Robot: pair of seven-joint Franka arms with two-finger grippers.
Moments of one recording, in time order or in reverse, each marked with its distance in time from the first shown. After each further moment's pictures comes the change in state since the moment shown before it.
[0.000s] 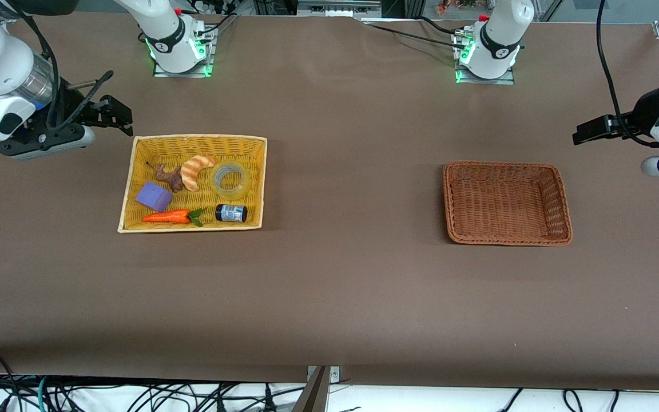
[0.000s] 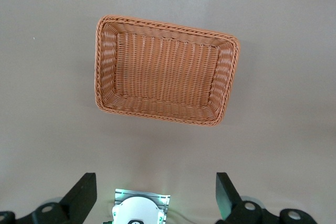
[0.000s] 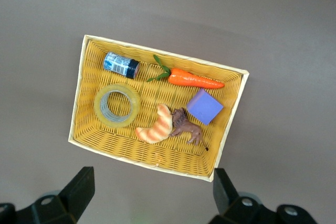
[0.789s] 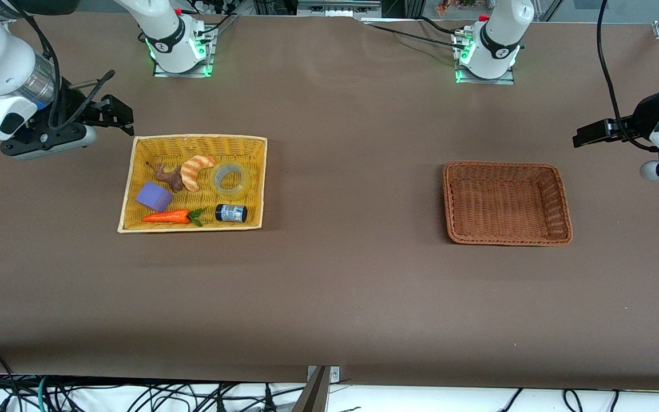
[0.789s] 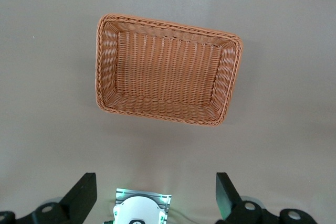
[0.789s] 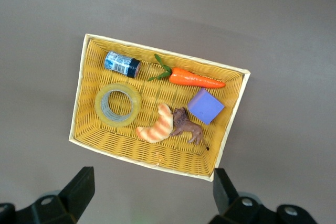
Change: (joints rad) left arm 0.005 0.009 0.000 0.000 0.000 0.000 0.007; right arm 0.000 0.000 0.004 -0.002 0.000 -0.003 0.000
